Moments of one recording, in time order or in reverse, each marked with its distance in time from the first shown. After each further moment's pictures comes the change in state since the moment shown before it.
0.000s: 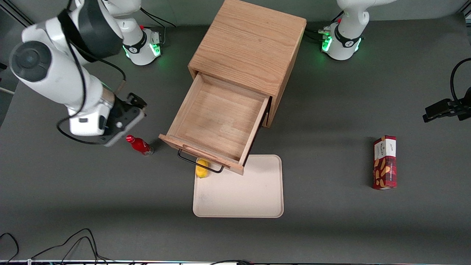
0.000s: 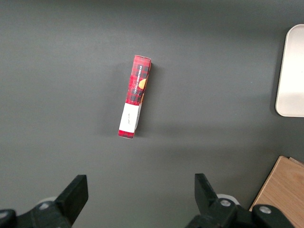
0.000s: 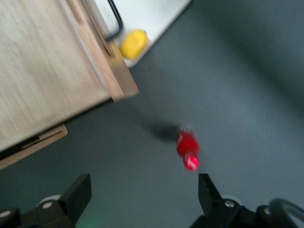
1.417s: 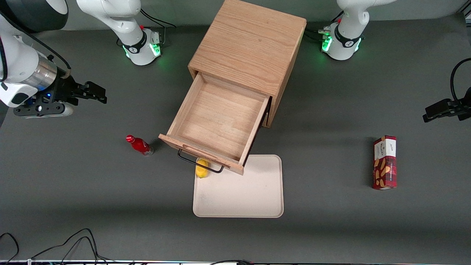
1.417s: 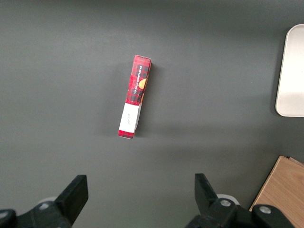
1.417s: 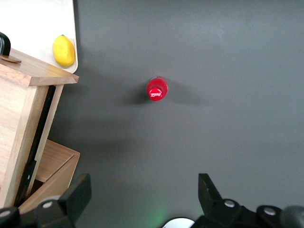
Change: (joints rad) arm -0.154 -0.156 -0.001 -0.076 0.046 -0.110 0.514
